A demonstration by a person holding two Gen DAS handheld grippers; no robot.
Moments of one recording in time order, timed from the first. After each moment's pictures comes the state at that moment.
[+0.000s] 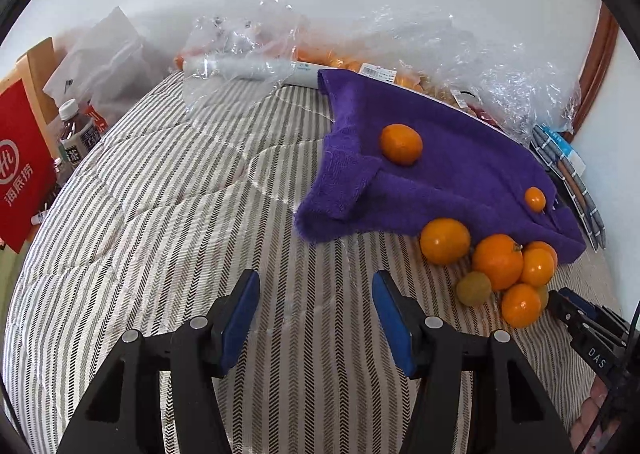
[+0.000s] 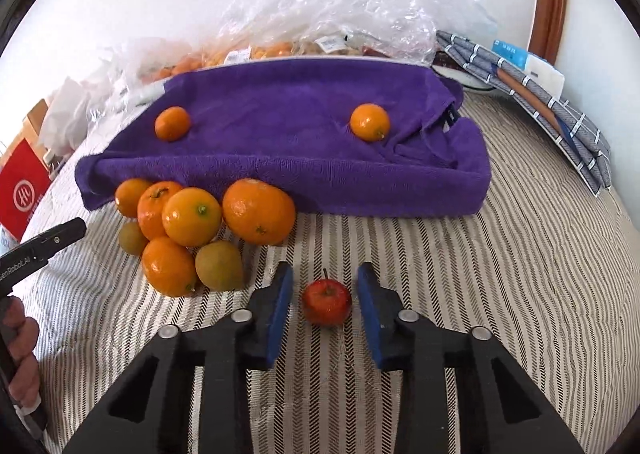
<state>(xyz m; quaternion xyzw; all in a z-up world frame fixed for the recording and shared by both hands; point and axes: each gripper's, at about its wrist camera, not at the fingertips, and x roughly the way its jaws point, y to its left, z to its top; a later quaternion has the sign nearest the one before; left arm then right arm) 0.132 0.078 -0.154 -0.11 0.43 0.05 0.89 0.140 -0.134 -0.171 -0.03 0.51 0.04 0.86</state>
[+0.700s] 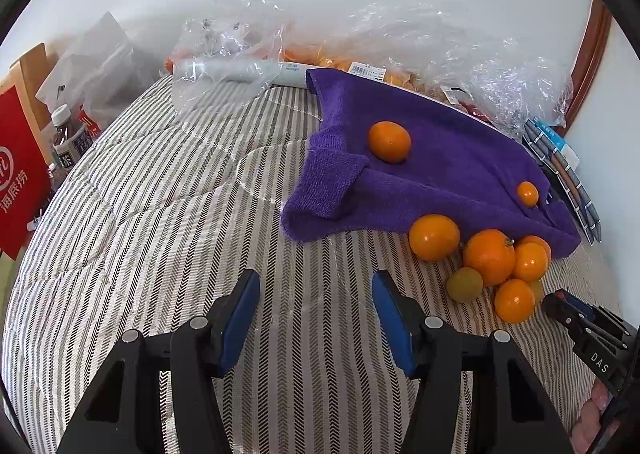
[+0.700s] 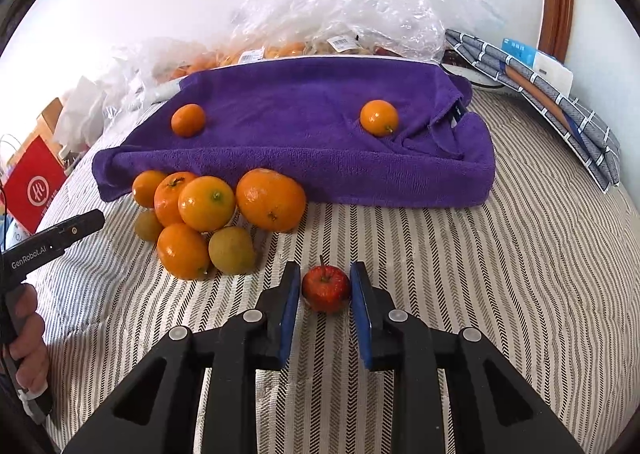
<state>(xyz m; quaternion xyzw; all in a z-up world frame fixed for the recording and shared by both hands) 0.133 0.072 -0.151 -0.10 0.43 0.04 0.89 0.131 -0.138 -0.170 -0.01 0.51 0.06 0.86</state>
